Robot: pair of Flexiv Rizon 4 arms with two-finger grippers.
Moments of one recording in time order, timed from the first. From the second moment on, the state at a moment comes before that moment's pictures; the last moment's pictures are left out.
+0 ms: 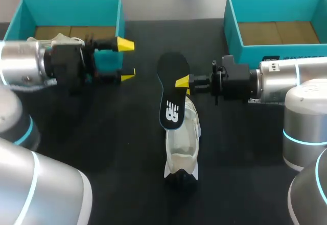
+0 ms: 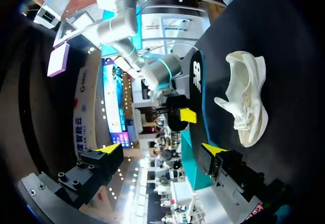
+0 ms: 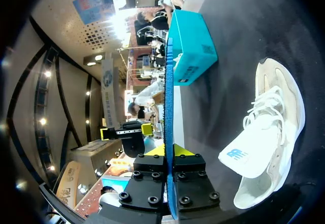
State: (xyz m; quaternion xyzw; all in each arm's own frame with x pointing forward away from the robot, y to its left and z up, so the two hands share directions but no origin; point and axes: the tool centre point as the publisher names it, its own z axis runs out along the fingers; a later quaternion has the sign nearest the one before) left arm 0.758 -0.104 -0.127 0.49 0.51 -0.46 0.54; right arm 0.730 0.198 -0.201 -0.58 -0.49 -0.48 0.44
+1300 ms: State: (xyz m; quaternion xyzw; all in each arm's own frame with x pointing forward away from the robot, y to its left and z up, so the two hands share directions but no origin) left arm 0.766 -0.115 -0.163 0.40 0.53 -0.50 0.56; right arm 0.730 0.199 -0.201 -0.58 -0.49 -0.48 0.44
